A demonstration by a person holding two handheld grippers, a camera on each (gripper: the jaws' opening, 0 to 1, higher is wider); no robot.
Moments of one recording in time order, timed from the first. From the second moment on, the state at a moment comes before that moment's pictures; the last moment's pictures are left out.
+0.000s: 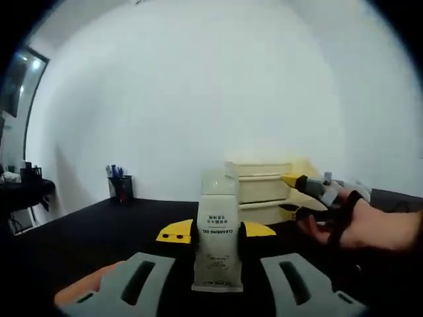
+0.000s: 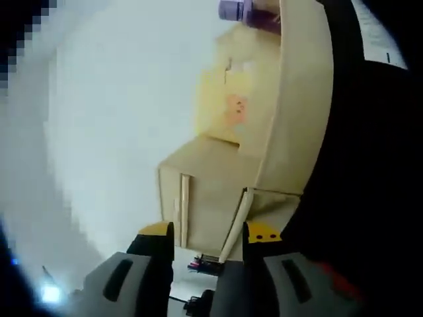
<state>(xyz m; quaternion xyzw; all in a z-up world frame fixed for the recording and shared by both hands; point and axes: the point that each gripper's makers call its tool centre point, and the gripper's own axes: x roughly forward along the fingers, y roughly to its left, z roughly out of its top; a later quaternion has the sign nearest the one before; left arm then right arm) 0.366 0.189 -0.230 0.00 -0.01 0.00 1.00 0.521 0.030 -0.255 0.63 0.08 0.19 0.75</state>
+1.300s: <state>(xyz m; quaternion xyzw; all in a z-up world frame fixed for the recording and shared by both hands) 0.368 0.199 -0.248 -0.01 0.02 0.01 1.00 0.427 0.049 -0.229 -0.12 0.18 0.57 0.79</state>
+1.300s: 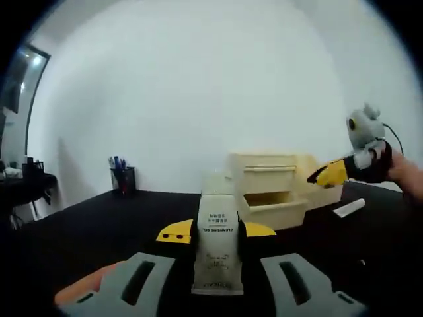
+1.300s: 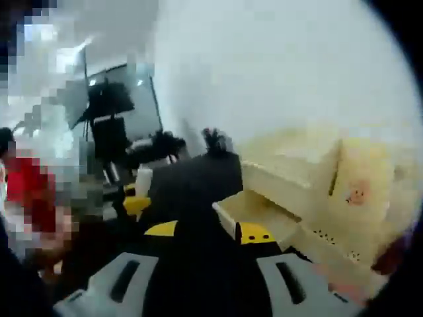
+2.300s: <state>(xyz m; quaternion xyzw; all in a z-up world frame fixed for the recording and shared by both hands) 0.349 0.249 -0.227 -0.08 -0.03 0.07 0.99 0.439 0.049 -0.205 -0.30 0.07 0.67 0.67</state>
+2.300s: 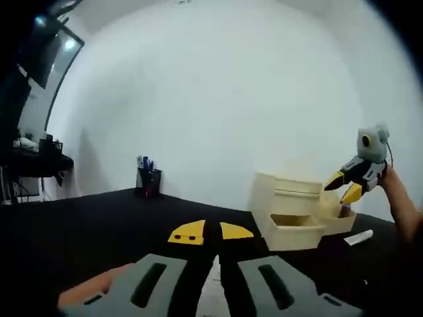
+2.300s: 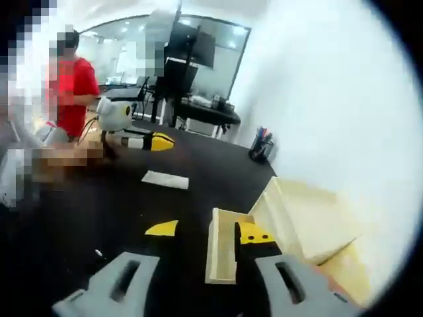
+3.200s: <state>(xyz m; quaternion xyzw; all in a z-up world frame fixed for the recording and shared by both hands) 0.362 0.239 -0.244 -0.04 -0.01 0.06 1.00 0.476 0.049 -0.277 -0.41 0.16 0.61 0.66</state>
